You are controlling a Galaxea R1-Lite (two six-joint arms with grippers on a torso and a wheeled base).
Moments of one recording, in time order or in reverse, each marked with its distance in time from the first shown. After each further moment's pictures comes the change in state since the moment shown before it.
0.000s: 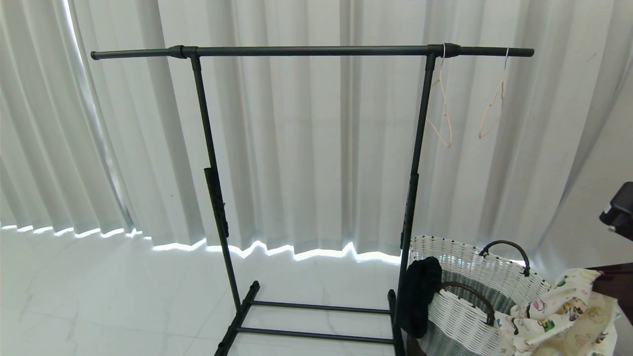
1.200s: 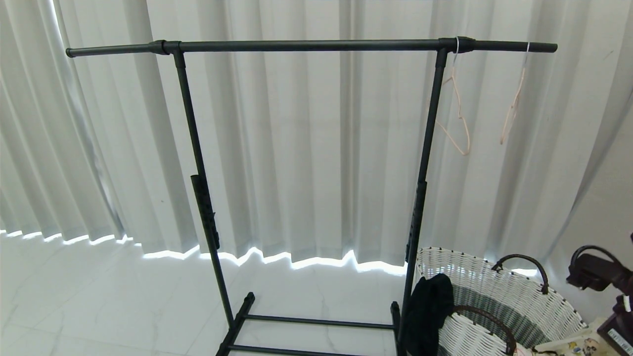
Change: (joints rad) left arm 0.000 0.000 0.000 -0.002 0.014 -0.061; right arm -0.607 0.301 0.329 -0.340 -0.016 -0.372
